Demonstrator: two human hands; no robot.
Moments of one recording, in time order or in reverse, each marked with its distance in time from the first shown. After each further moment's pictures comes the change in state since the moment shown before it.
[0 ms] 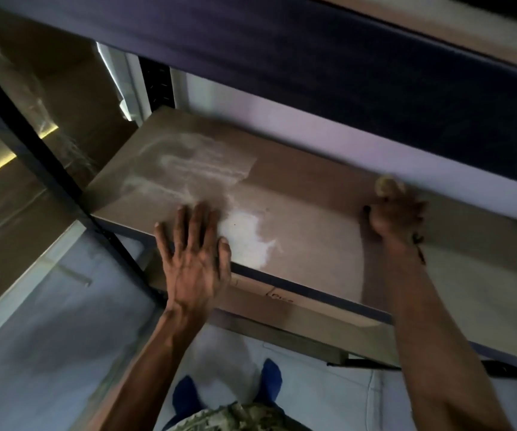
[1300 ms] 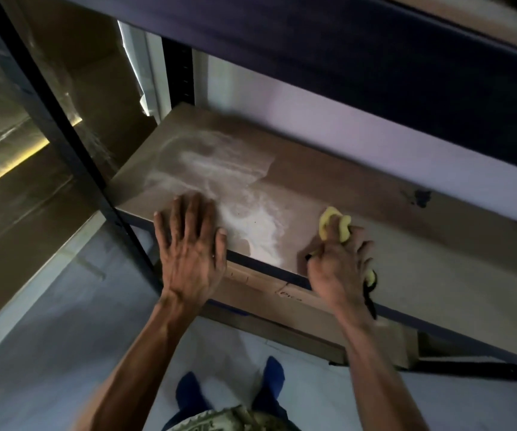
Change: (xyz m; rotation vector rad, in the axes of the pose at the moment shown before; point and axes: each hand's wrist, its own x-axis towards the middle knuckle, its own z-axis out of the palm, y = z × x) left_hand 0.009 -0.042 -0.011 0.025 0.001 0.019; right_hand -0.139 -0.070 0.027 -0.138 -0.215 0.047
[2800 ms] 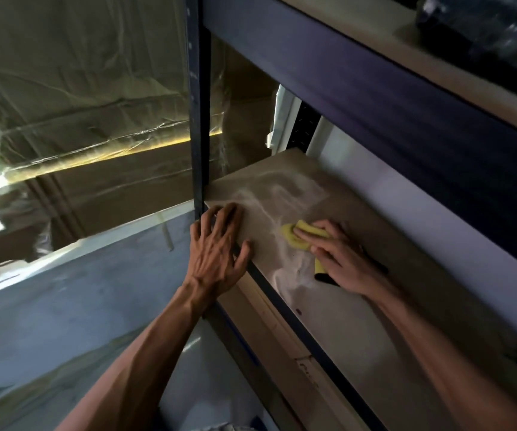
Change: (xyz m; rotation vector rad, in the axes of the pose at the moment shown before) left_hand -0.006 -0.025 0.001 -0.047 0.170 -0.349; right_hand 0.140 -0.074 0.009 -0.017 -0.275 -1.418
